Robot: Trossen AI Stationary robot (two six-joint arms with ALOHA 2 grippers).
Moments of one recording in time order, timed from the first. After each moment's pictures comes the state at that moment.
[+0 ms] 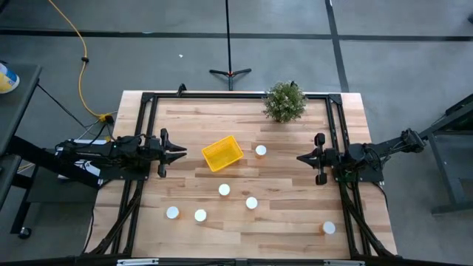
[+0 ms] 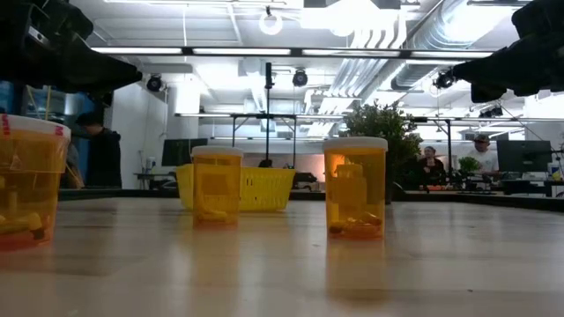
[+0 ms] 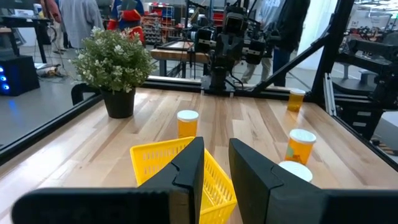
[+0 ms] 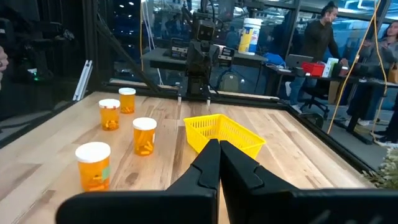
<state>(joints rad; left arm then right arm) -0.07 0.01 0.05 -0.07 -0.17 -0.06 0.30 0.08 0.01 0.08 0.33 -0.10</state>
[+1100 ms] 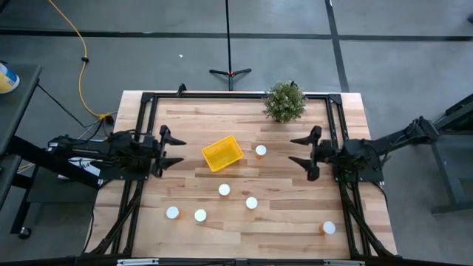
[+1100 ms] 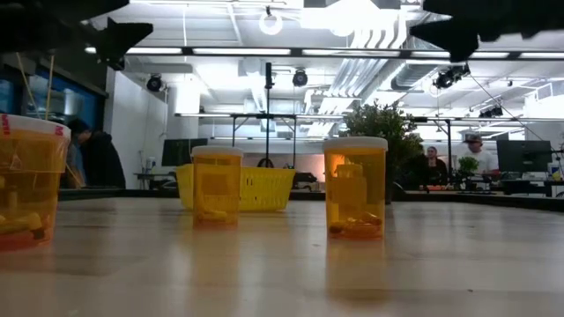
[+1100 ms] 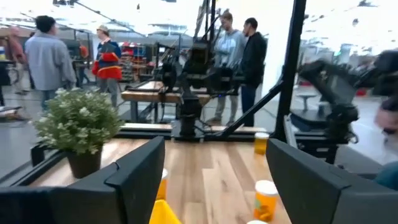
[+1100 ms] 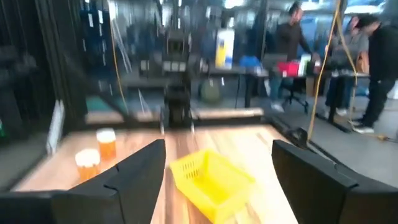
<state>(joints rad) -0.07 0.20 0.16 0.18 -0.04 -0.03 0.30 0.61 0.32 0.31 0.45 -0.01</state>
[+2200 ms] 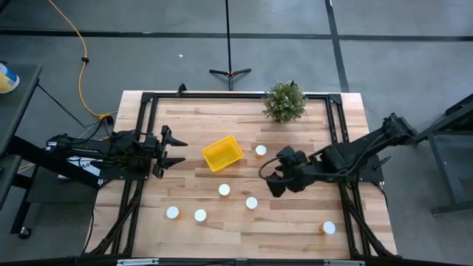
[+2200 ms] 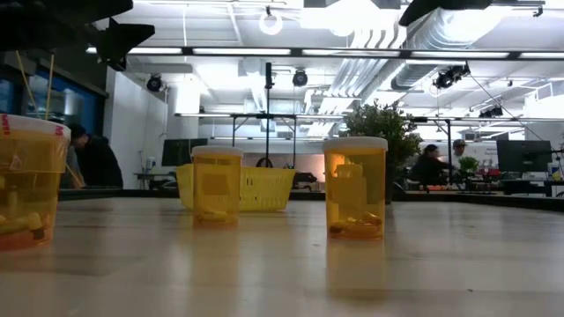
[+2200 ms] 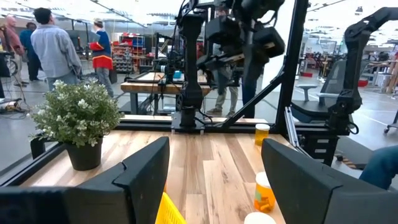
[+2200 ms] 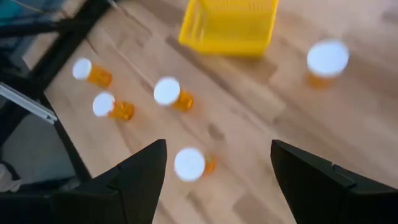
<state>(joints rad) -0.07 0.23 0.17 0.16 -0.03 -0.03 0.43 1.45 1.38 -0.92 0.39 1.25</state>
